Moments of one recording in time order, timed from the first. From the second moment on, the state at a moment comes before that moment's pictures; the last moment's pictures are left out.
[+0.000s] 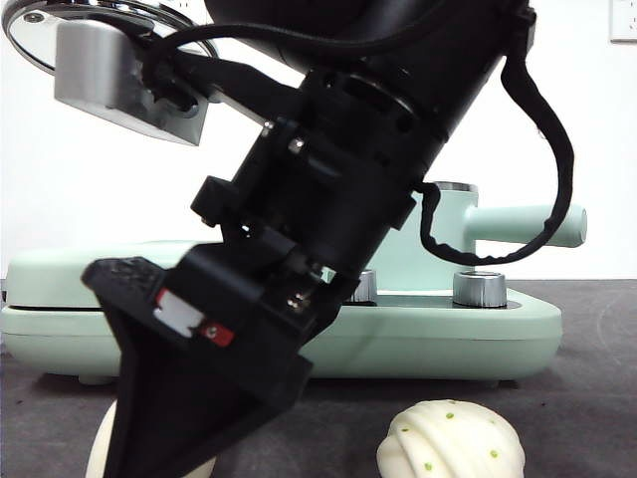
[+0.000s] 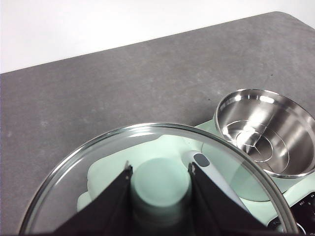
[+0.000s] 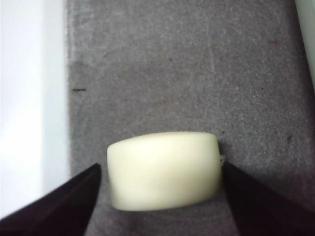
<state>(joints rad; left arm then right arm) -0.32 1.12 1.14 -0.45 0.19 0.03 1.10 1.62 0.85 -0.20 -0.21 -0.26</state>
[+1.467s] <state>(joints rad) -0.32 1.12 1.14 -0.45 0.19 0.03 0.58 1.67 1.62 -0.91 -0.10 -0.02</state>
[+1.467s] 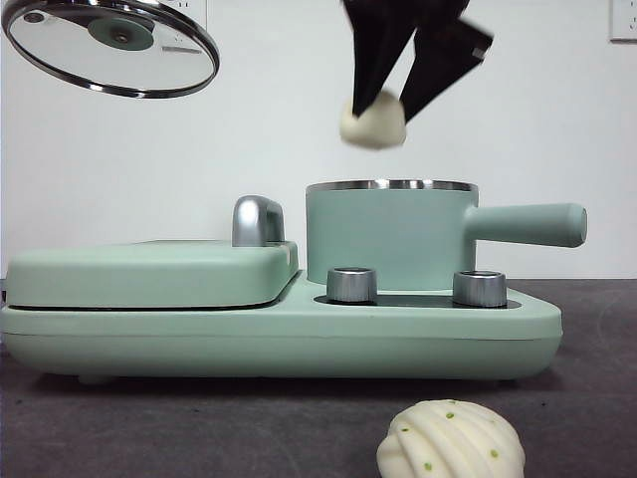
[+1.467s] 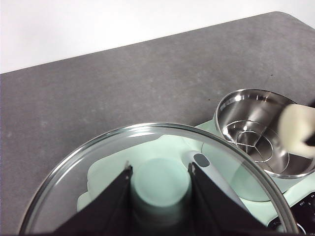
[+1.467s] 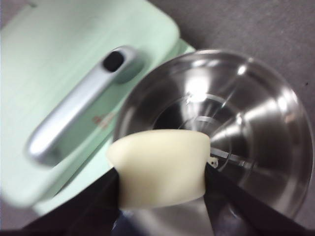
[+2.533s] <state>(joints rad) -0.32 1.12 1.14 -0.45 0.19 0.04 0.53 1.68 1.66 -0.85 -0.10 -0.06</state>
